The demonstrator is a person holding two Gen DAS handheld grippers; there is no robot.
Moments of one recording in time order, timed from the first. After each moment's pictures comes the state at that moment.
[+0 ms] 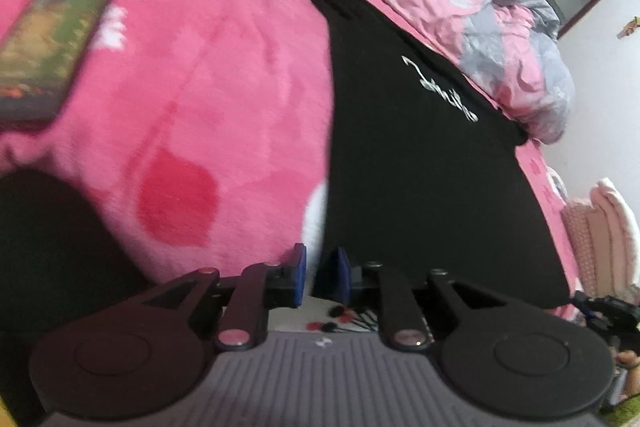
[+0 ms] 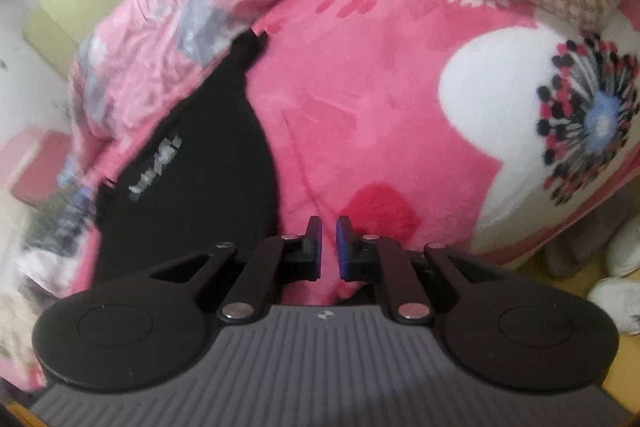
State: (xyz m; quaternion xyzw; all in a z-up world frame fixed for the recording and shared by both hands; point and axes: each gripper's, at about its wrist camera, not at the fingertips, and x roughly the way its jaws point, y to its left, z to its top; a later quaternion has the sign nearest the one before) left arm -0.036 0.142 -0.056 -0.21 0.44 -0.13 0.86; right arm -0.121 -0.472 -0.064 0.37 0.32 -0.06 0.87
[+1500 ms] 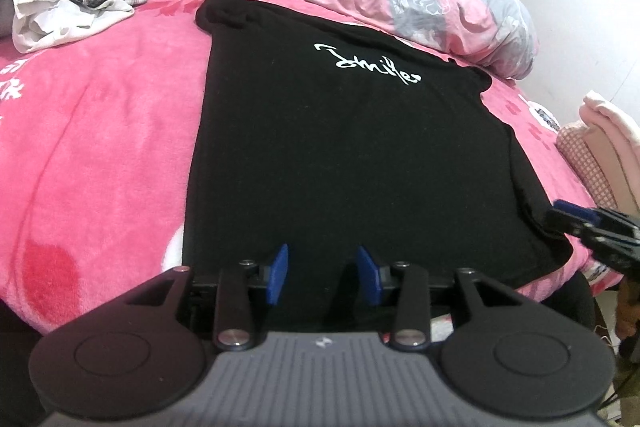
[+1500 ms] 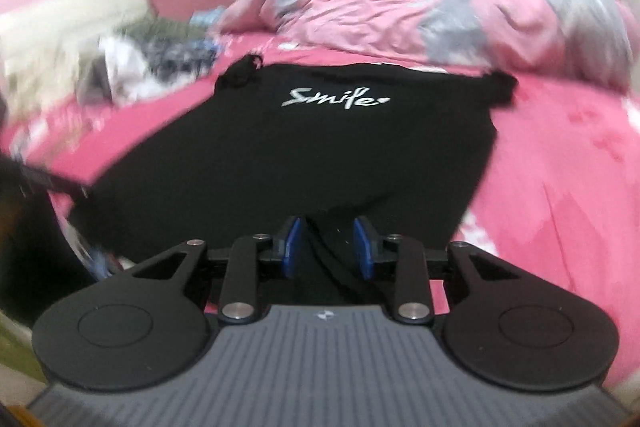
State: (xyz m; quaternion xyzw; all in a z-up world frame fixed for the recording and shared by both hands) left arm -0.017 0.040 -0.049 -0.08 0.41 -0.20 0.89; right arm -0.079 -0.291 -0.033 -0.02 0.27 0.16 0.95
